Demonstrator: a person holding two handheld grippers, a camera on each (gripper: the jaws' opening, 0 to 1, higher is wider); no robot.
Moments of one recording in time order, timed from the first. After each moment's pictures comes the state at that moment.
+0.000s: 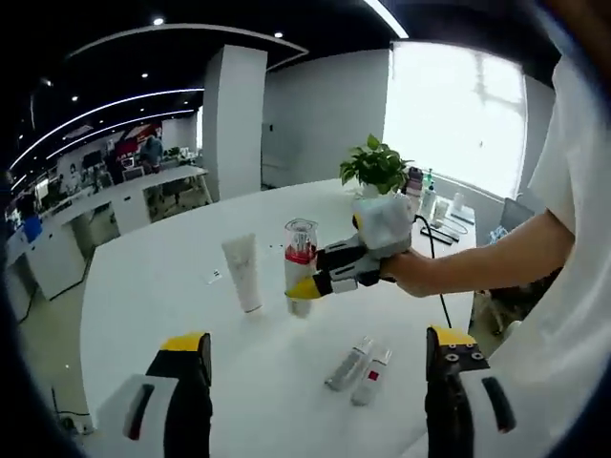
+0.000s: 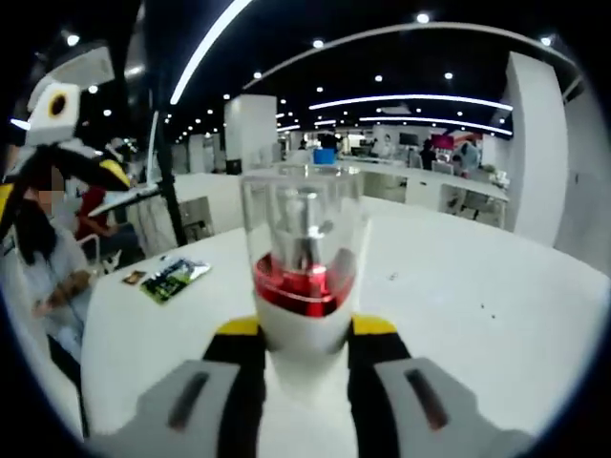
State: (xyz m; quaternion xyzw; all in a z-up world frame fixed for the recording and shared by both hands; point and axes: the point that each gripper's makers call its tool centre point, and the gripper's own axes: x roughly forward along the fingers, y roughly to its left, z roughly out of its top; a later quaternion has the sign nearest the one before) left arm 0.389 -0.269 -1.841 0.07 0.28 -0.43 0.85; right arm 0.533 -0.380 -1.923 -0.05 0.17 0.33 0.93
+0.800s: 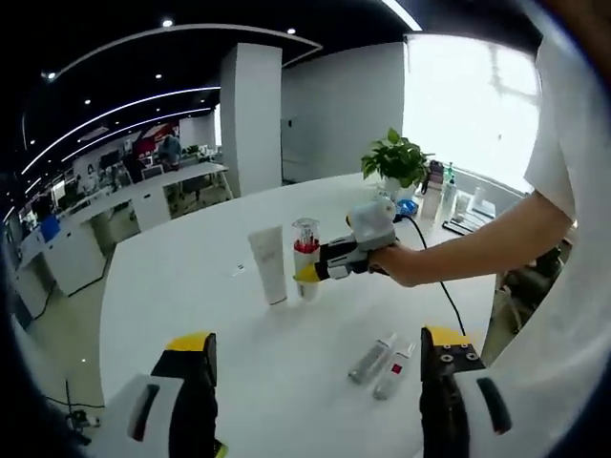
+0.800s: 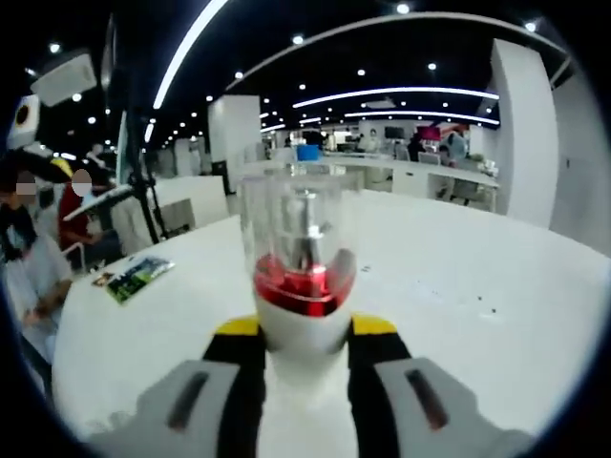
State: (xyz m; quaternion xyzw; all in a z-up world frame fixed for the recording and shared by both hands) left arm 0.405 -0.251 -1.844 0.08 0.28 -0.39 0.87; right arm 0.589 -0.399 -1.960 -0.03 0.18 0.31 0.93
